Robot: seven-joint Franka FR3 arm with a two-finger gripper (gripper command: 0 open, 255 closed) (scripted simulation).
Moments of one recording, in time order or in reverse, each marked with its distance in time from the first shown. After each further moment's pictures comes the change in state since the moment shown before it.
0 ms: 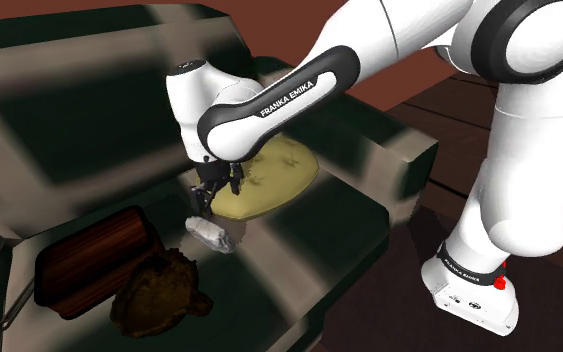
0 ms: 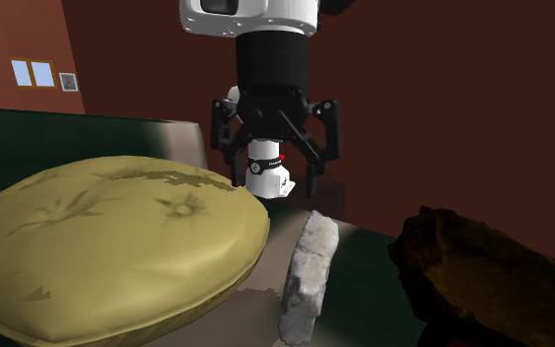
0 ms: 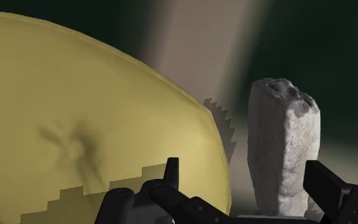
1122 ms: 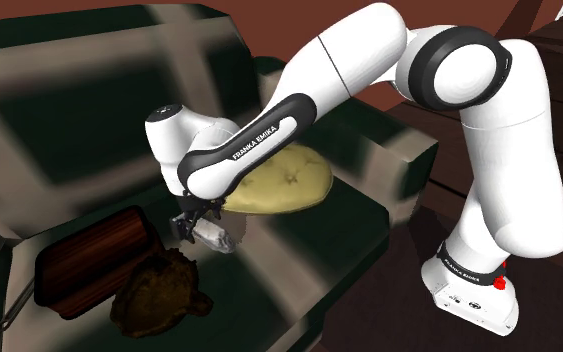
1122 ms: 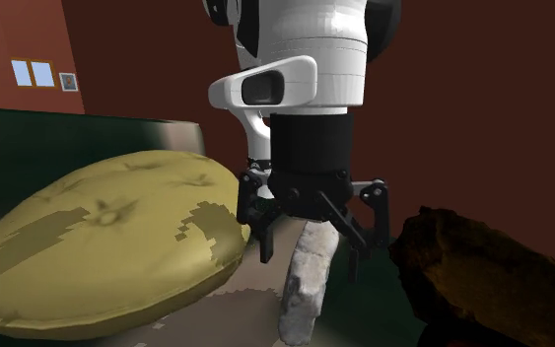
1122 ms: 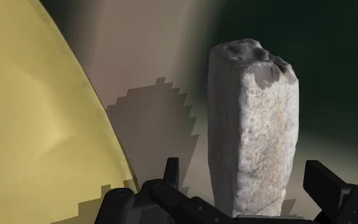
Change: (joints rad) arm 0.079 0.245 -0.010 0.167 -0.081 0.069 0.059
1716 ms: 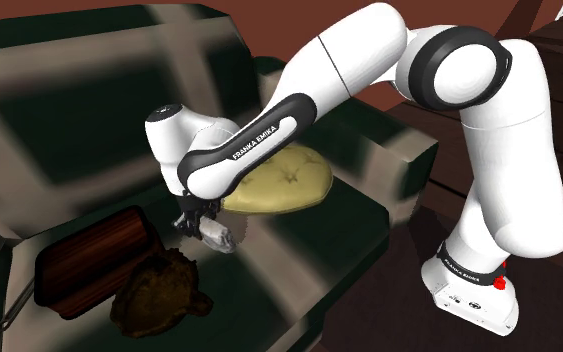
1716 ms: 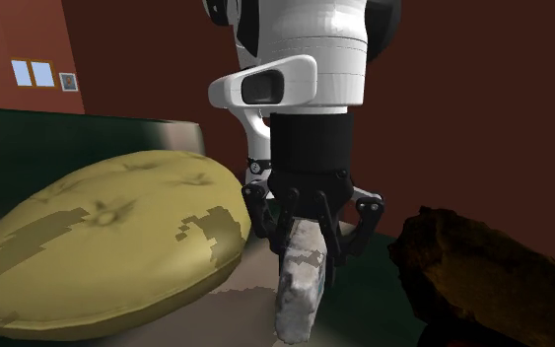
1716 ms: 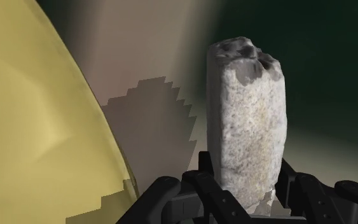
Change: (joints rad) arm 0.000 0.000 0.000 0.001 0.000 0.000 0.000
